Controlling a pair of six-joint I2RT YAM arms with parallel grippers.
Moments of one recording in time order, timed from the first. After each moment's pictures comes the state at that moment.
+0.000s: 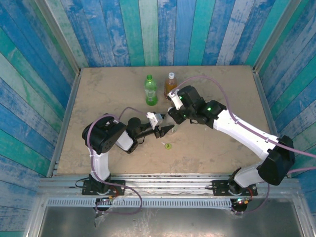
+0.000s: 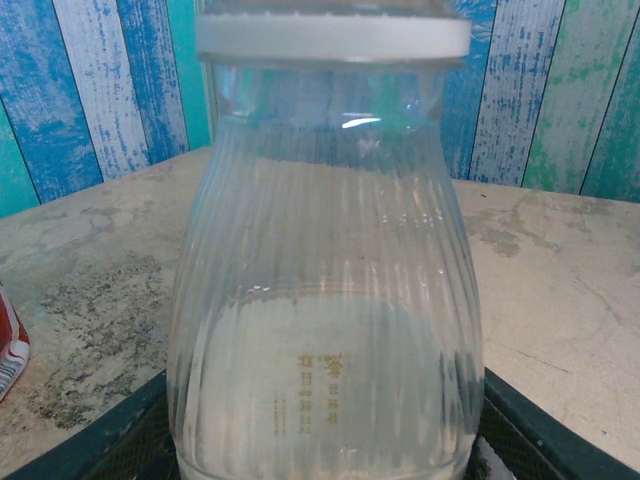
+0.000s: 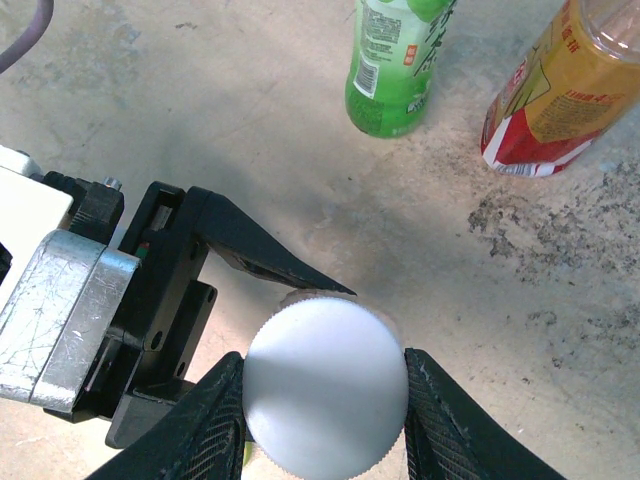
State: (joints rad) left arm -0.60 1.93 0.46 1.46 0.55 0.02; right arm 0.78 1.44 1.26 -0.62 0.02 0.06
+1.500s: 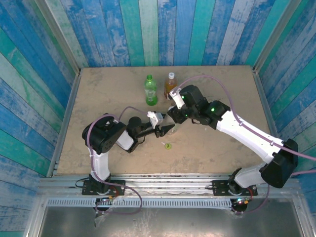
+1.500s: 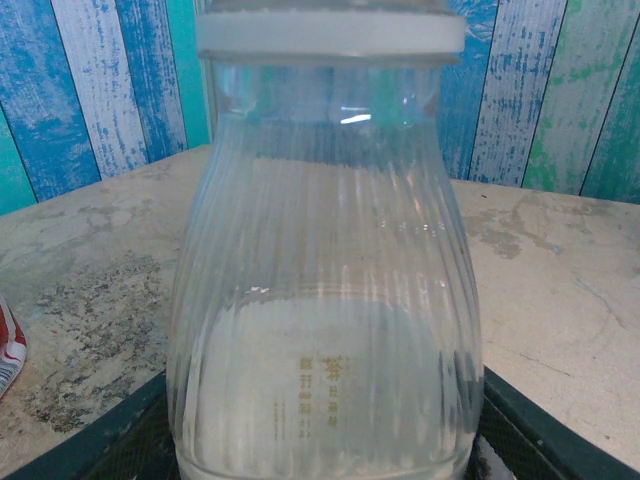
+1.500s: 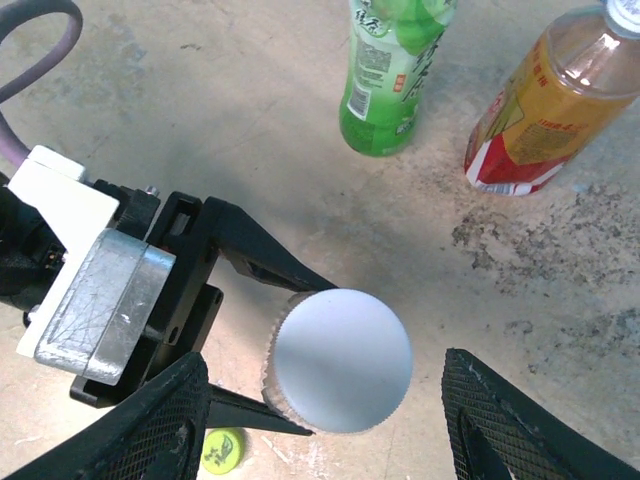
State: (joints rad) left arm -0.60 1.93 0.48 1.44 0.56 0.01; right arm 0.78 1.41 1.28 -0.63 0.05 0.04
